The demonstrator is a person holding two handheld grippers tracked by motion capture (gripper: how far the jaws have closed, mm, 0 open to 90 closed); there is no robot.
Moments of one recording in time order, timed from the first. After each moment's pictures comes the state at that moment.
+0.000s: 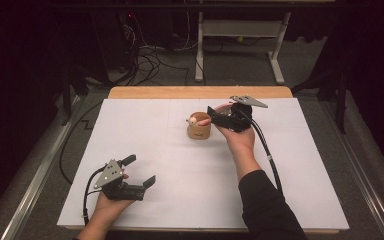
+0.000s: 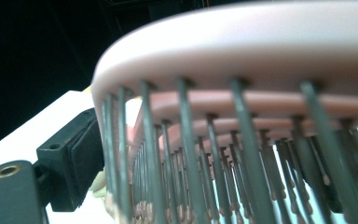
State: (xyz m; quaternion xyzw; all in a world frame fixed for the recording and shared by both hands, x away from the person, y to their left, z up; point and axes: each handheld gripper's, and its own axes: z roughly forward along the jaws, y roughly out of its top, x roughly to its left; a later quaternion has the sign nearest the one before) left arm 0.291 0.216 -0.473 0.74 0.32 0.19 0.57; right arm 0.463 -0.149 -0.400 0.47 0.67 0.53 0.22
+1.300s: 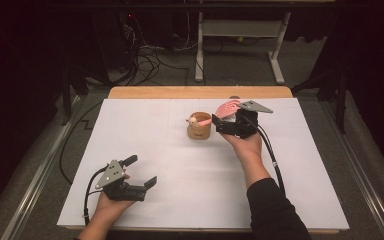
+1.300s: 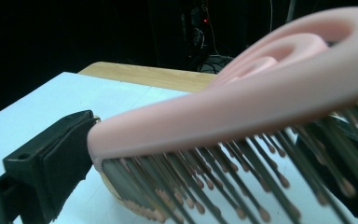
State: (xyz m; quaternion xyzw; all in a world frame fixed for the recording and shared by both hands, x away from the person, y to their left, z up) left arm 0.291 0.214 -0.473 0.74 0.32 0.19 0.56; right arm 0.444 -0.163 -0.402 0.46 0.69 0.51 0.24
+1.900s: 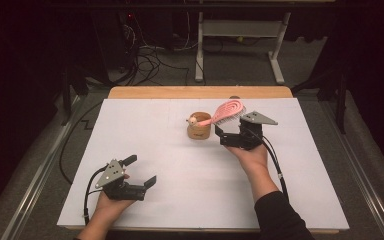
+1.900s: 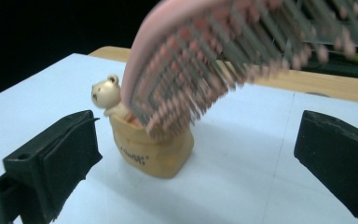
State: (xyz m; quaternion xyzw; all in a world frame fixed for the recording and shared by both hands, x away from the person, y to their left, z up) left arm 0.292 0.215 -0.473 0.74 0.32 0.19 0.56; right arm 0.413 -0.174 -0.412 0.44 0.71 0.50 0.24
